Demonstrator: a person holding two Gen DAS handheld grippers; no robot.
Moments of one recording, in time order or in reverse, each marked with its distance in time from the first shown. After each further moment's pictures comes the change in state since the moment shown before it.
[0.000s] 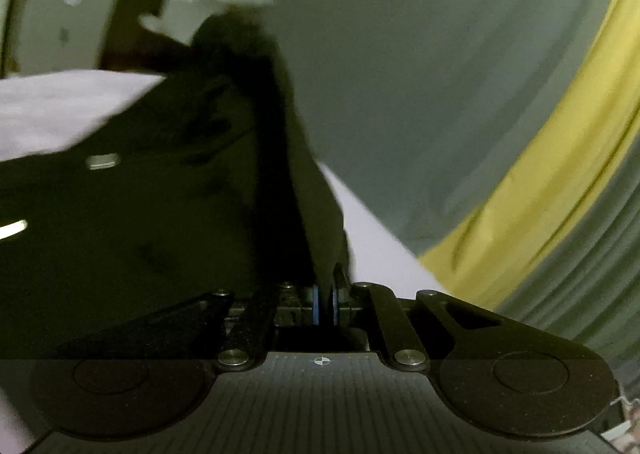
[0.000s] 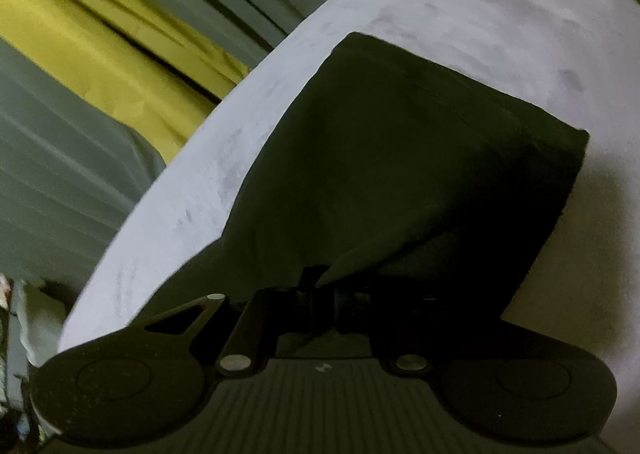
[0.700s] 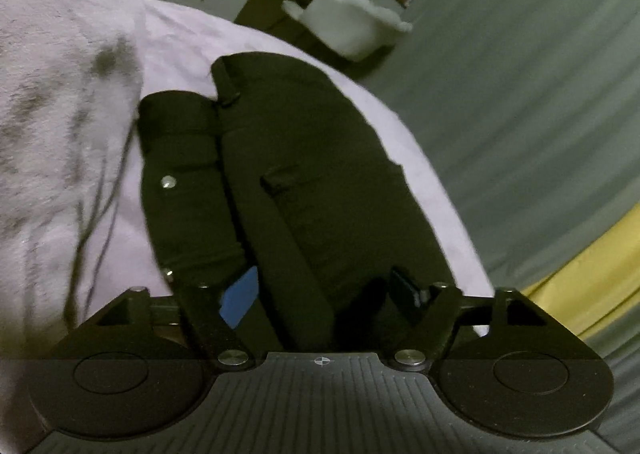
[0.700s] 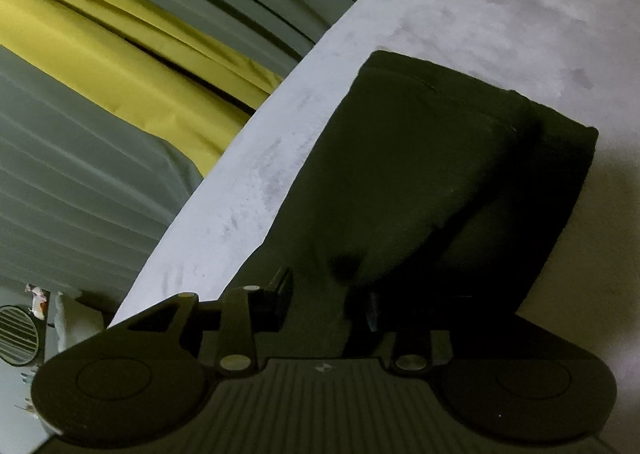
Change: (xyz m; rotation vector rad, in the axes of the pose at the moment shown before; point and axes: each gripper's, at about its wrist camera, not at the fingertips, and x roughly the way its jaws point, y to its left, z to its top) left arm -0.048 0.139 -0.022 -0.315 -0.037 0.149; right arm -0.017 0.012 -0.001 0.031 -0.002 0.102
